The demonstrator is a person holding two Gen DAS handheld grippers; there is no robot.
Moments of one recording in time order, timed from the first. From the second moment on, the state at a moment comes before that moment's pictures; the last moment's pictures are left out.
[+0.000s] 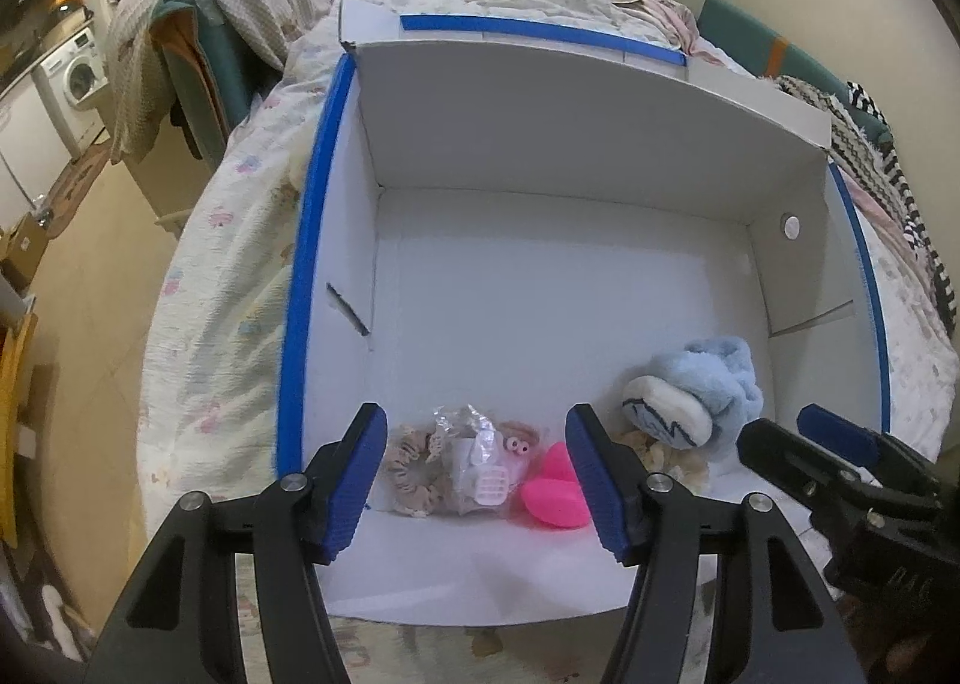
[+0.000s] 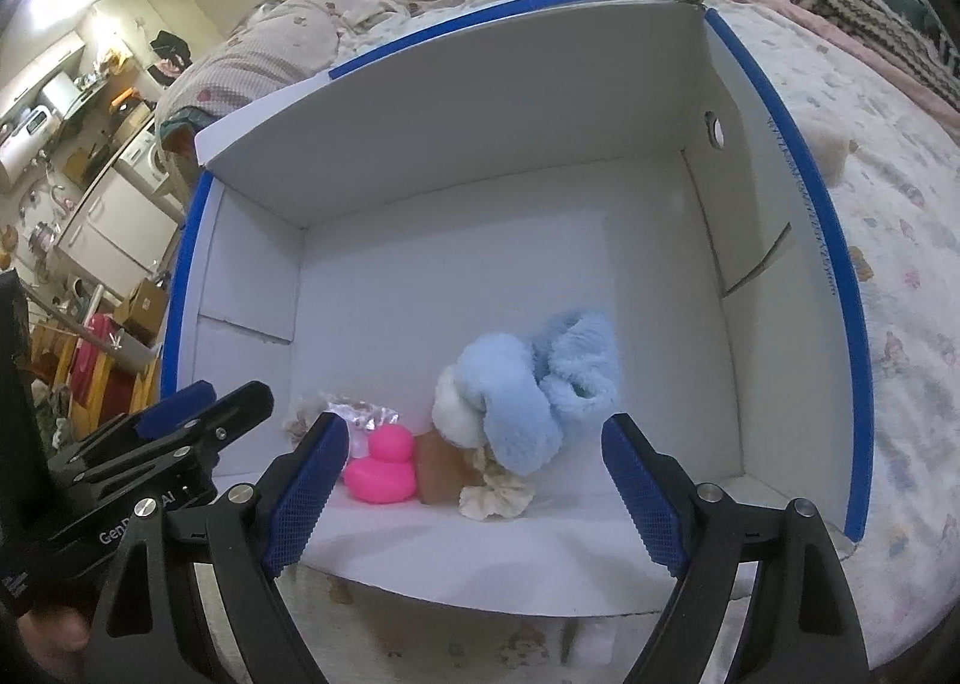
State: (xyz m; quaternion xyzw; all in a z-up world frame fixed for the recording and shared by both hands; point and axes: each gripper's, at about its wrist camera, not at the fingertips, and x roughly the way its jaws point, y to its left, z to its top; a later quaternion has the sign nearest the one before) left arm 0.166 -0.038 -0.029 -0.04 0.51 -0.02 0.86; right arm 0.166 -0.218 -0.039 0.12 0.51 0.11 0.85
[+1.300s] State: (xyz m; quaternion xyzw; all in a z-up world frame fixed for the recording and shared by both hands) left arm 0.084 0.001 -0.011 -0.04 0.49 0.01 0.87; right arm 0.097 -0.230 -0.029 0.10 0.51 0.09 0.85
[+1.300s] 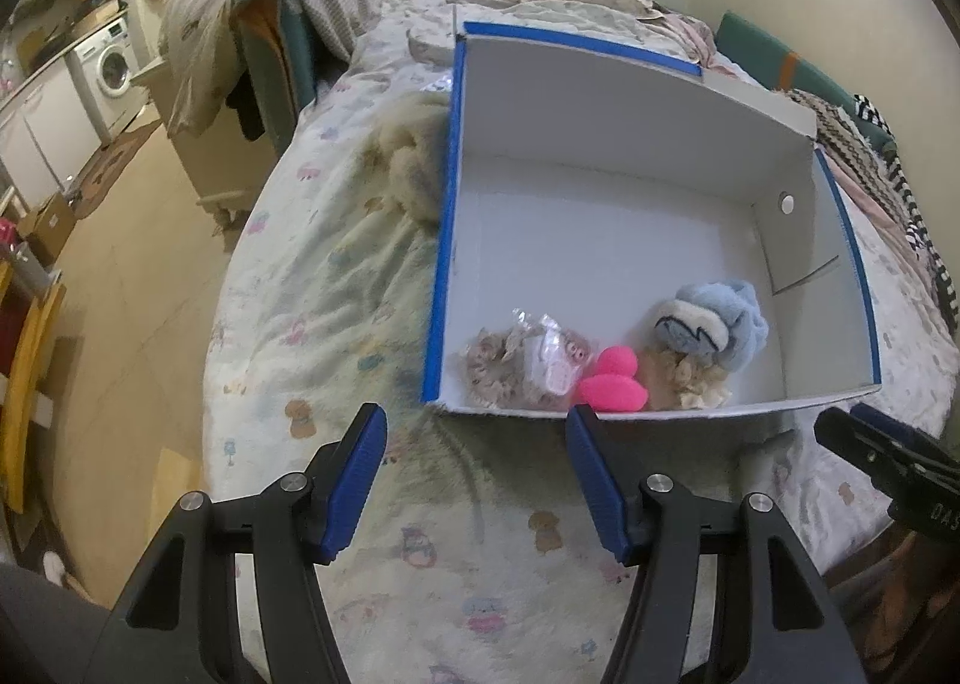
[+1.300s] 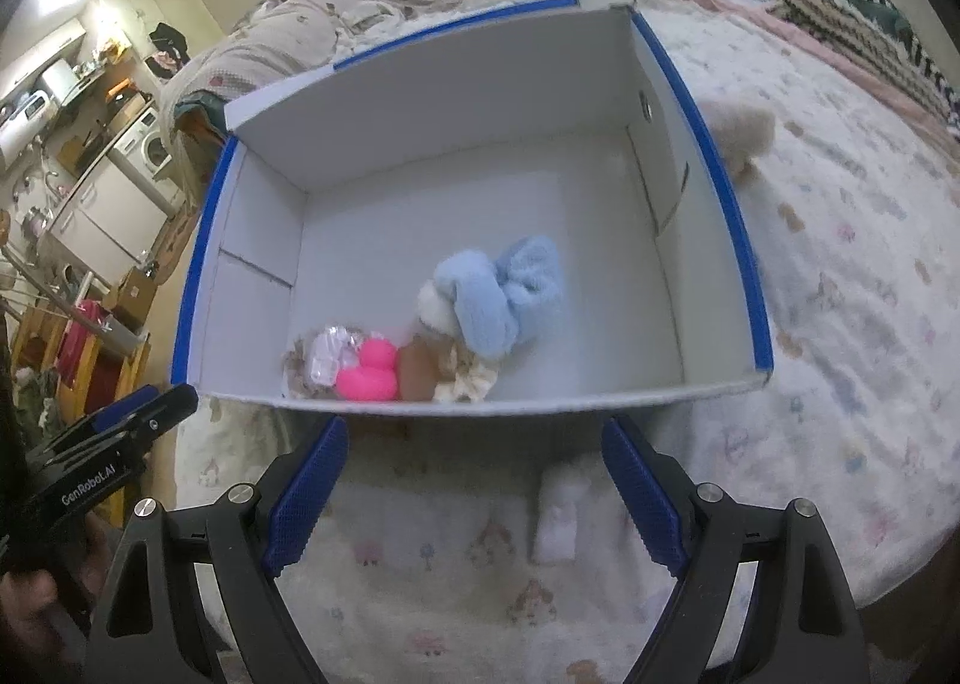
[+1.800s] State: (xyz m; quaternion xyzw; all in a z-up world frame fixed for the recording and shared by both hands) left arm 0.081 0.015 -0.034 -0.05 0.52 0.03 0.85; right arm 0.110 -0.274 -0.091 0.18 0.60 0.03 0.78
